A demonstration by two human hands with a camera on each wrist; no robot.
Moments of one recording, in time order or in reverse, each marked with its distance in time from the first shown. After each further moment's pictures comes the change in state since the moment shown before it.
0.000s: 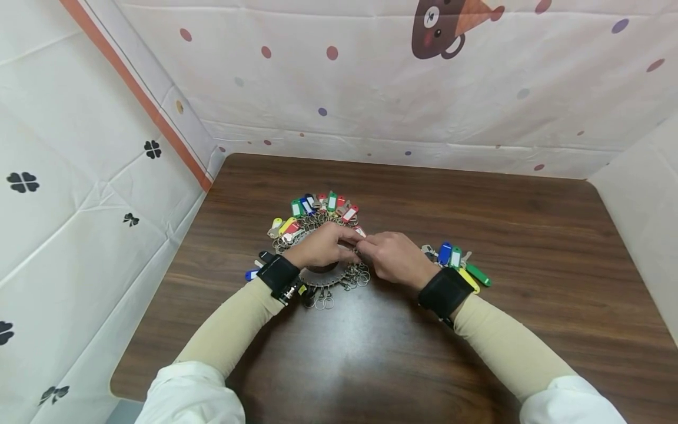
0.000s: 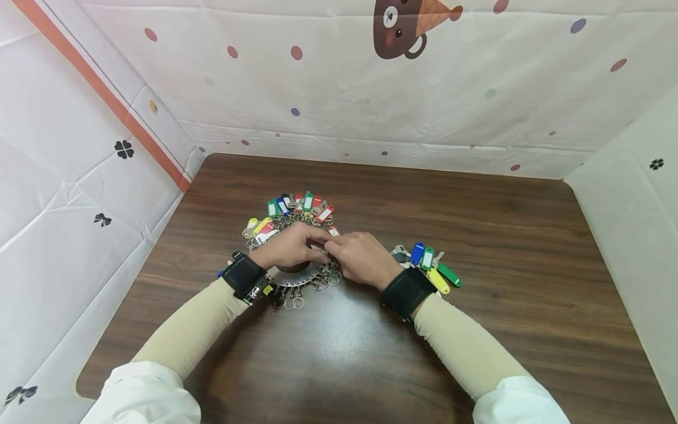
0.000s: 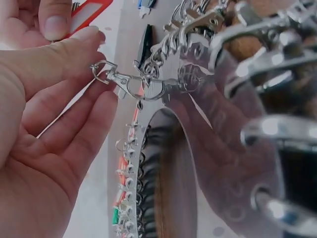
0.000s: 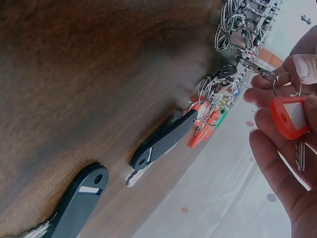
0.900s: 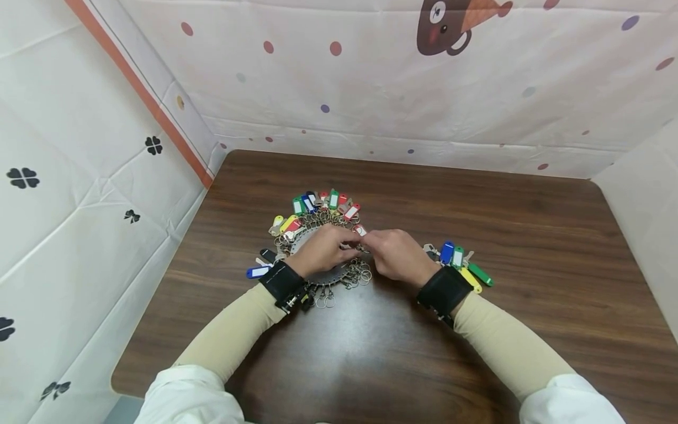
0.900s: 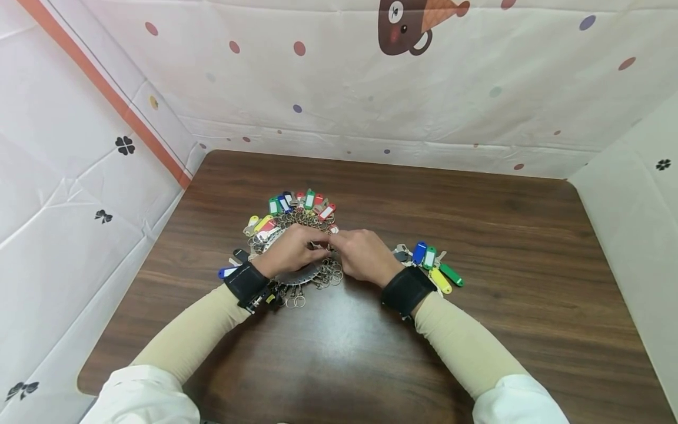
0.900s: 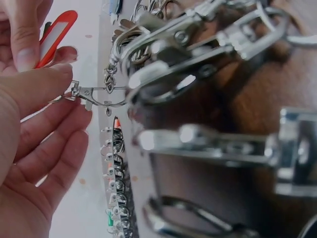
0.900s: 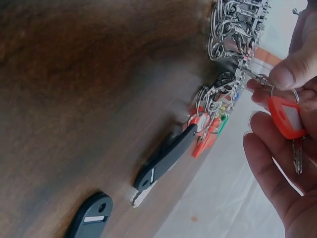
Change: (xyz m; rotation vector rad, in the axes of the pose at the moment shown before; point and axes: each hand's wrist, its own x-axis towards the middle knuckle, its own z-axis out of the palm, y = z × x) left_hand -0.007 -0.003 0.012 0.338 0.188 0.110; right_hand 0.003 0.002 0.004 0.116 0.007 0.100
